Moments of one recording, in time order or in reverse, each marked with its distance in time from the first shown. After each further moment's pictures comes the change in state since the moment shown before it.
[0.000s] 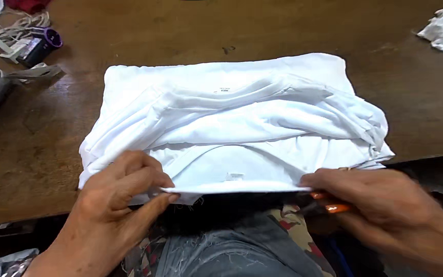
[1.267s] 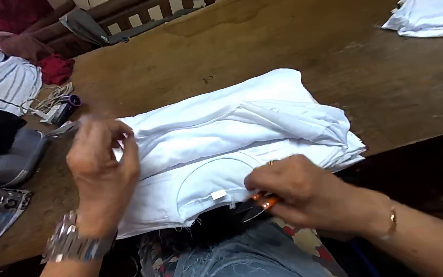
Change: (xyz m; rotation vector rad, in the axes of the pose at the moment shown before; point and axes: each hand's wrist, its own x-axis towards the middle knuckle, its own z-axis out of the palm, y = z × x) left_hand 0.079 0.003 -0.010 0.532 0.292 0.021; right_hand 0.036 0.007 0.022 0.121 0.107 -0.162
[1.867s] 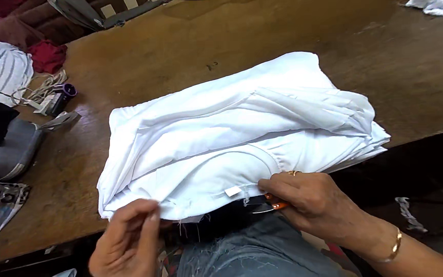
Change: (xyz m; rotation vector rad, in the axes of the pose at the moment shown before) left_hand -0.123 0.039 0.008 -0.796 0.114 -0.359; right_hand -0.044 -0.011 0.042 -0.113 0.064 0.155
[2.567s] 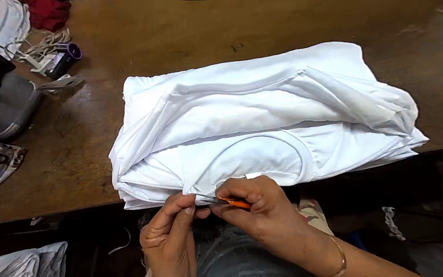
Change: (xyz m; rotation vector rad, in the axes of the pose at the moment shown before) left_hand -0.045 -0.009 0.038 -0.700 0.304 -0.311; right_hand 0.067 -0.098 0.049 0.865 -0.059 0.406
